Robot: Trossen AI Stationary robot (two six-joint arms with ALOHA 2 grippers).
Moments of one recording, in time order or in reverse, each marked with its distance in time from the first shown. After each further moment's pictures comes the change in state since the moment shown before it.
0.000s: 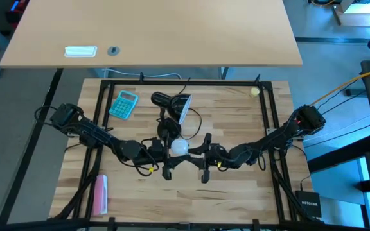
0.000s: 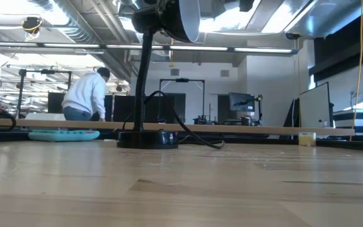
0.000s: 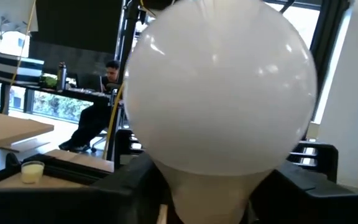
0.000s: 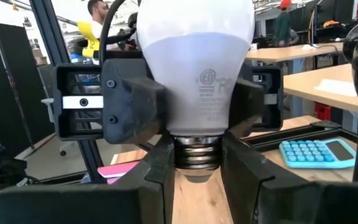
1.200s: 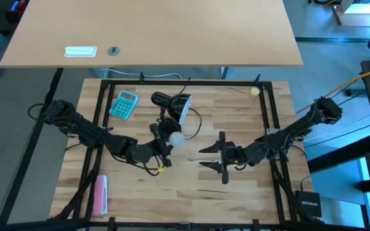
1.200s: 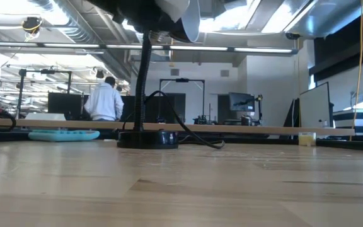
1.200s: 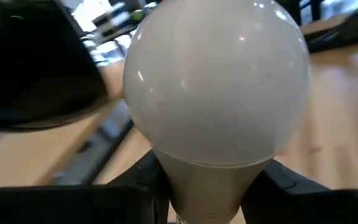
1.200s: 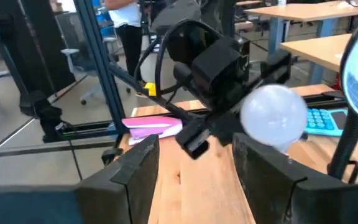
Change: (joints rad) left arm 0.003 -0.131 -0.001 -0.757 -0.379 0.235; right arm 0.055 -0.315 0.002 -0.559 -0.042 0.096
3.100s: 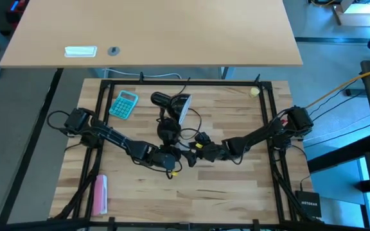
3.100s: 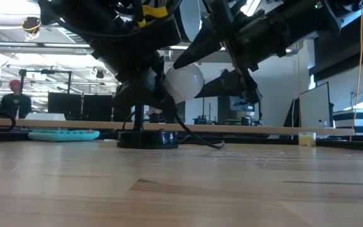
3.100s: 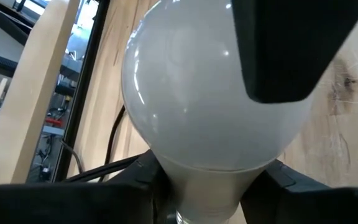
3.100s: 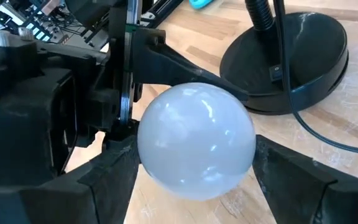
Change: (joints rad) left arm 0.060 0.312 0.157 -0.355 0.107 -0.013; right arm -0.243 0.455 0.021 0.057 -0.010 0.697
